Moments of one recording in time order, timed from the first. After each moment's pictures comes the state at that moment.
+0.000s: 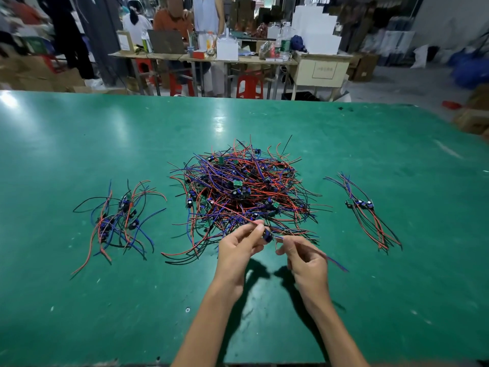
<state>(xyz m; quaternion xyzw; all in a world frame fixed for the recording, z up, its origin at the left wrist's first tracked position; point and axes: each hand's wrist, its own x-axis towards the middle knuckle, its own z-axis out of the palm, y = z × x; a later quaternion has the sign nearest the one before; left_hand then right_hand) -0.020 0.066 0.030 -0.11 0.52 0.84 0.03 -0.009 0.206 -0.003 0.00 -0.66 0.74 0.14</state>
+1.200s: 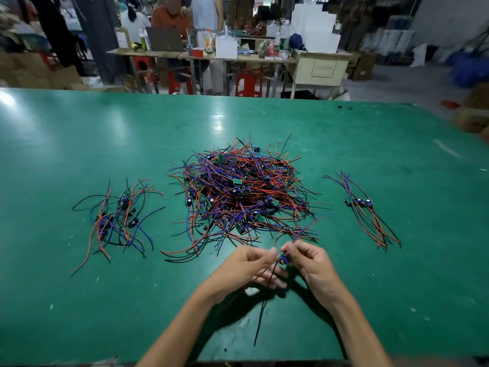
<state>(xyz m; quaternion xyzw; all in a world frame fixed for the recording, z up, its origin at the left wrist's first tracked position) -0.008 0.047 0.021 0.10 0.63 0.72 0.28 -0.015 0.239 -0.009 0.02 -0.63 0.77 -0.07</state>
